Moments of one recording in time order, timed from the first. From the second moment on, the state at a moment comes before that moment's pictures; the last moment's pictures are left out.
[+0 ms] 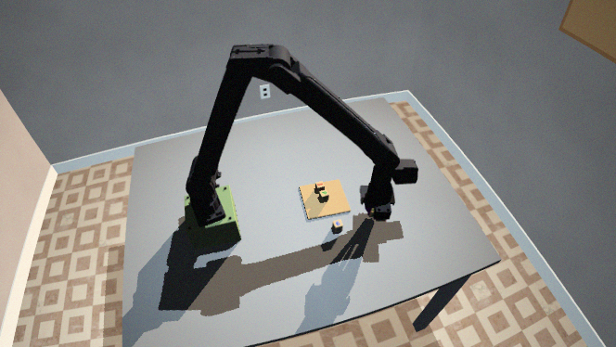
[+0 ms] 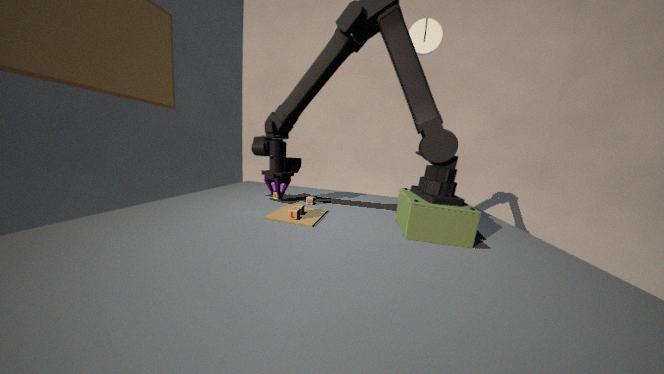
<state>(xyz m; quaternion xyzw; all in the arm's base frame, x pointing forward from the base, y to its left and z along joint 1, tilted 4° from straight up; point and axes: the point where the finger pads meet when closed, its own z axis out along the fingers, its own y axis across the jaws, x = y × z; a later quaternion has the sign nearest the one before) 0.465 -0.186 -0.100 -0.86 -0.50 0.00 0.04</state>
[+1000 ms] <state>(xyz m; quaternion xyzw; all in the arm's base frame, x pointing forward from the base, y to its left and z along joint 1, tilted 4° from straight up) 0.456 -0.180 -0.011 -0.85 -0.52 0.00 0.03</state>
